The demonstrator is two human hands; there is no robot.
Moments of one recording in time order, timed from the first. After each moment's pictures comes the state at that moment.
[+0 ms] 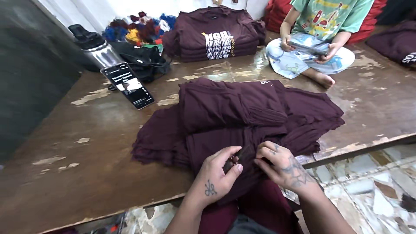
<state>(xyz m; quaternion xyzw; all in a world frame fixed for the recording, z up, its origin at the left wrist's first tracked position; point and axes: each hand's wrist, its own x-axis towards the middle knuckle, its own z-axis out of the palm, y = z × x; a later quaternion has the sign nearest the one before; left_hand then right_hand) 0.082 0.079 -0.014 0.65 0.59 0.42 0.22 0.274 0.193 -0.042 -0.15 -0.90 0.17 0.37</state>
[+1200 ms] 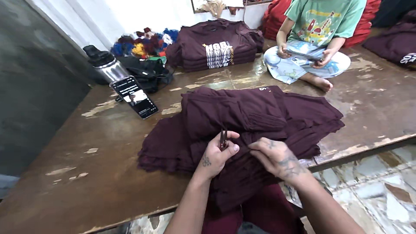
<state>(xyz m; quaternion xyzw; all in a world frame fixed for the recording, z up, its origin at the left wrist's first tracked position) 0.073 0.122 -0.006 0.50 0.53 0.57 0.38 0.260 0.206 -0.025 -0.16 -0.88 0.16 0.41</state>
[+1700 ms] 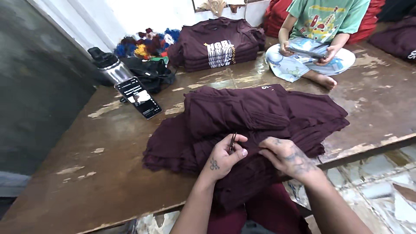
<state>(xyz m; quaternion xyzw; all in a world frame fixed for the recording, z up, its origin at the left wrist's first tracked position) 0.073 0.120 -0.008 0.58 0.51 0.52 0.36 0.272 0.210 -0.025 -0.17 -0.90 0.16 0.37</state>
